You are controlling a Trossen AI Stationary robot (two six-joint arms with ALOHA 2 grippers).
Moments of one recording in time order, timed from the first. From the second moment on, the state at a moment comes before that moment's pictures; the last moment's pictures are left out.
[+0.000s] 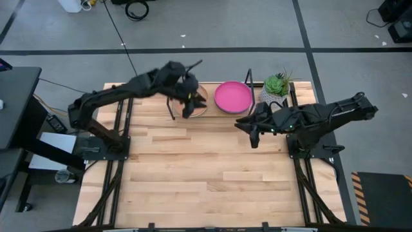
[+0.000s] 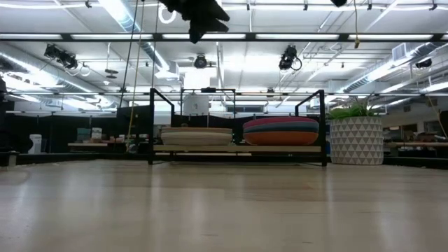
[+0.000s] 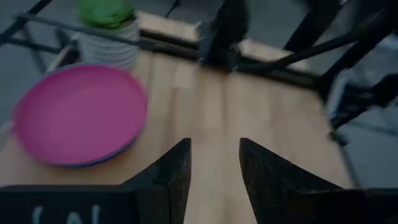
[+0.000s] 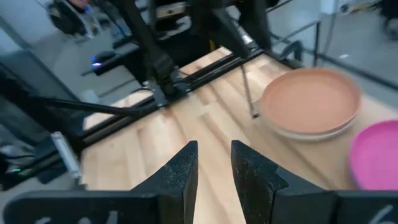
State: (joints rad) left arm 0.38 1.52 1.49 -0.52 0.37 -0.02; right arm 0.27 1.08 1.14 -0.47 0.47 0.56
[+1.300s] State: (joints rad) left arm 0.10 0.67 0.34 0.19 -0.21 -0.77; right arm 0.26 0.37 0.43 -0.09 0.51 0.78
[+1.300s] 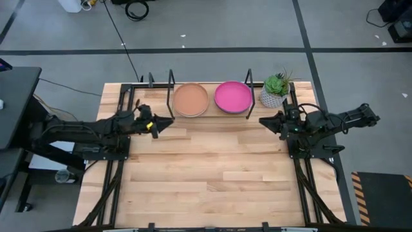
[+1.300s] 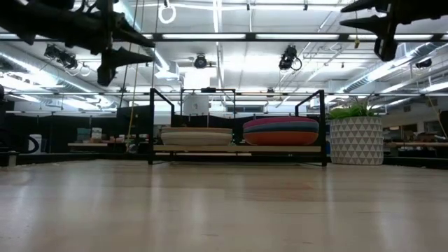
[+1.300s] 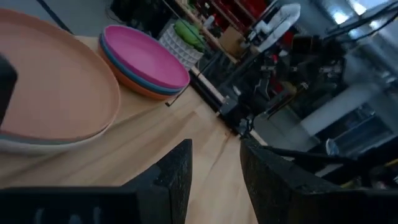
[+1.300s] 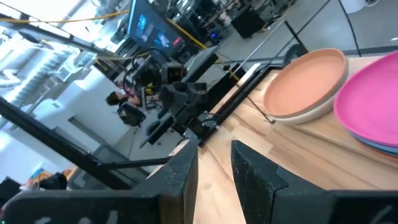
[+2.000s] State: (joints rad) left arm 0.10 0.36 0.06 0.20 -0.25 -0.94; right arm 0.26 0.22 0.10 0.04 0.56 1.00
